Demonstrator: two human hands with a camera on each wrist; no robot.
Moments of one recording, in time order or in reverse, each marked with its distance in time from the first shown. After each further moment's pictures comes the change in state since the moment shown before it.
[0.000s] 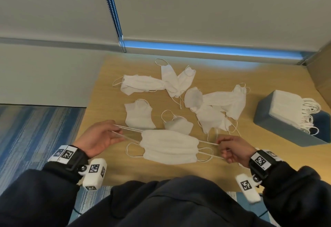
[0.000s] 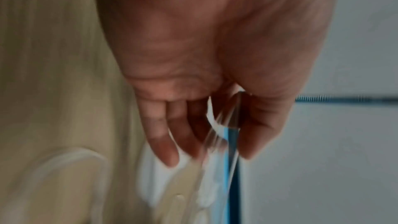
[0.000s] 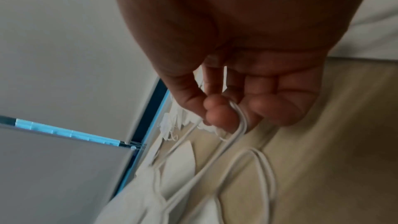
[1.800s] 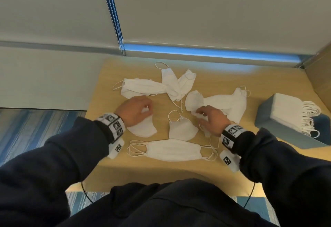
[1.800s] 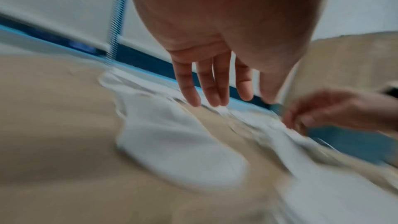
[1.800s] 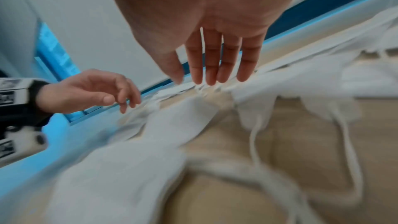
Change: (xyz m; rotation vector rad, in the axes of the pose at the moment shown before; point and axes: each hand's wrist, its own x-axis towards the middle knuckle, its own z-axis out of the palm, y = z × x) left_hand 0.094 0.038 0.064 1.671 -0.083 0.622; right_hand 0.049 -0.086 0.049 -0.995 0.258 -0.682
